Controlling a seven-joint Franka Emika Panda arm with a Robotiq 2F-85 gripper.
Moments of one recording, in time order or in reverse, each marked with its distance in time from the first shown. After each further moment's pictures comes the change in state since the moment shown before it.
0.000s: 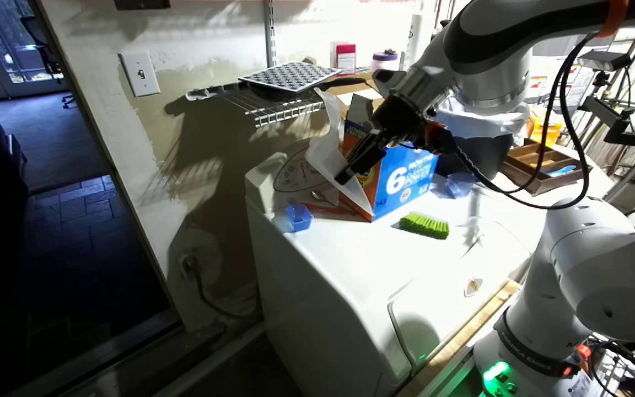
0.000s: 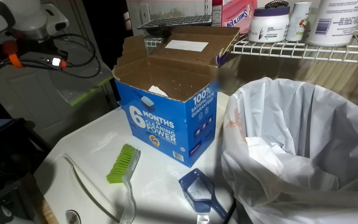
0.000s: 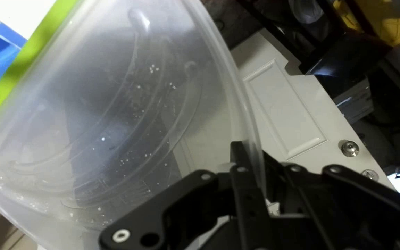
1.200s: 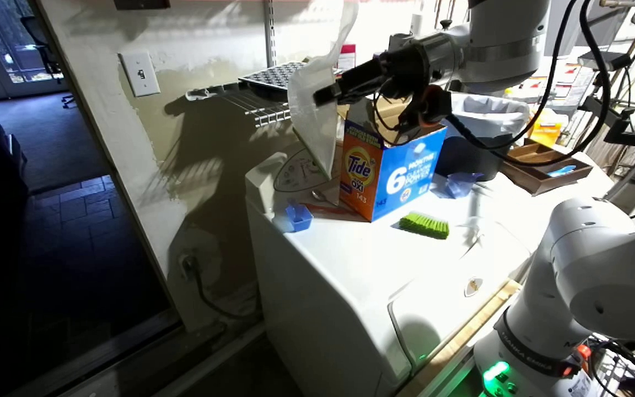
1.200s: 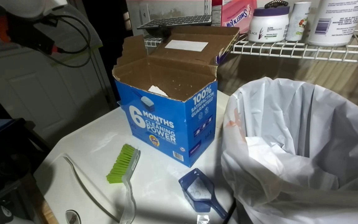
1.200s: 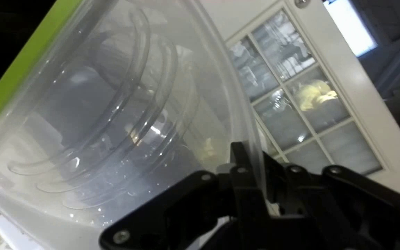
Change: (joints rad) arm -0.071 -0.003 0.009 0.095 0.680 -0.080 -0.220
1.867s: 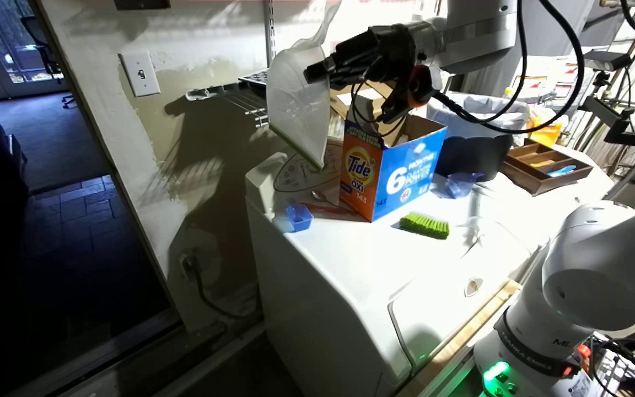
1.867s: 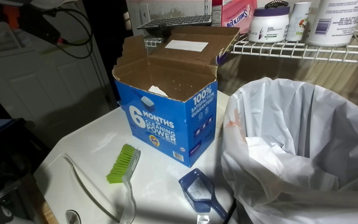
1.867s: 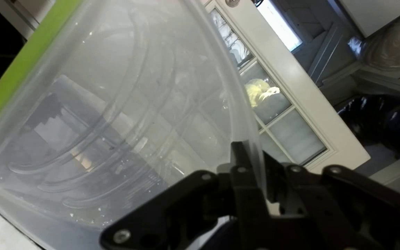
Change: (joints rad) arm -0.283 0.217 0.133 0.167 0.134 -0.439 -0.006
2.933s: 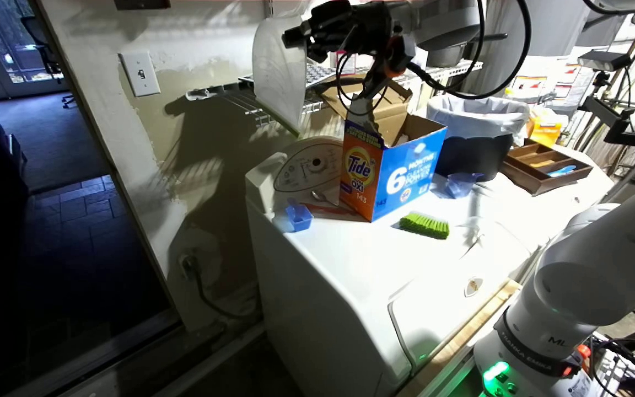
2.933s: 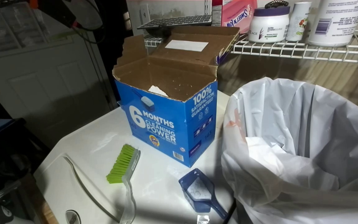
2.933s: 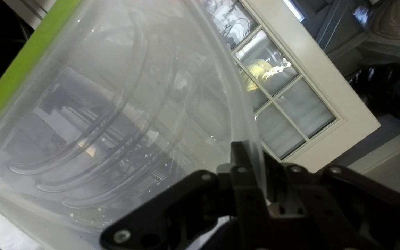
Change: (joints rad) arm -0.115 0.181 0.076 0.210 0.081 -0.054 0.063
